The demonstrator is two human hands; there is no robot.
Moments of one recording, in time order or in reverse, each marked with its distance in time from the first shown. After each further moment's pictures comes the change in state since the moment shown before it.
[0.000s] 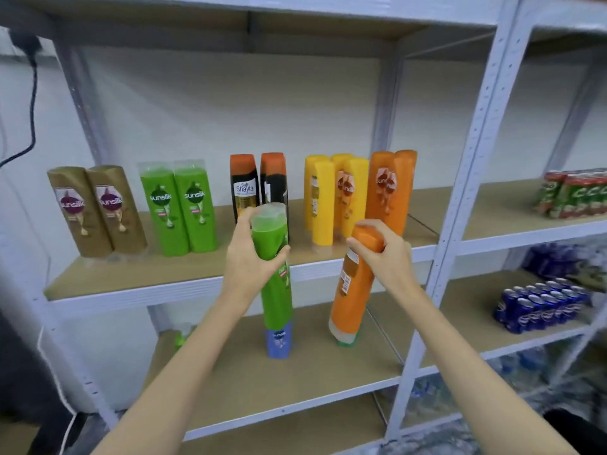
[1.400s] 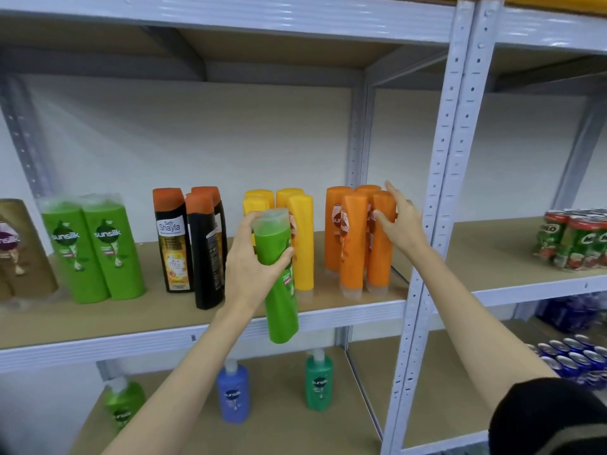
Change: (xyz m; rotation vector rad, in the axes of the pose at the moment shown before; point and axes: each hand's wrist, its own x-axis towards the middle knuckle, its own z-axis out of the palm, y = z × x) left_hand 0.074 0.034 0.166 0.040 0.133 0.037; right_hand 0.214 0.134 -0.100 -0.189 0.011 -0.035
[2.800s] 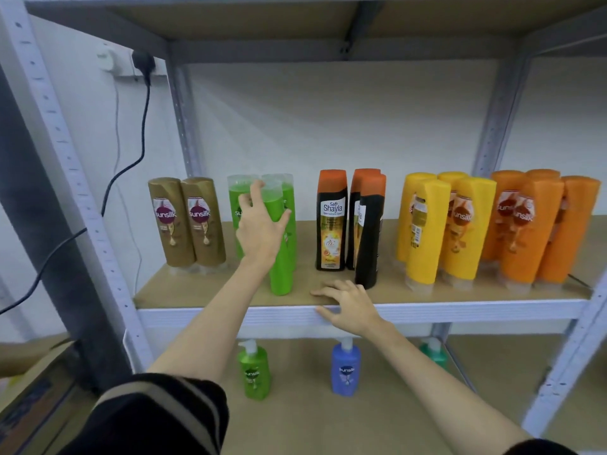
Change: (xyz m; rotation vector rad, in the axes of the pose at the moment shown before) left_hand 0.069 -0.147 -0.218 0.482 0.139 -0.264; right_hand -0.176 -0.177 0.301 -0.367 -0.671 -0.344
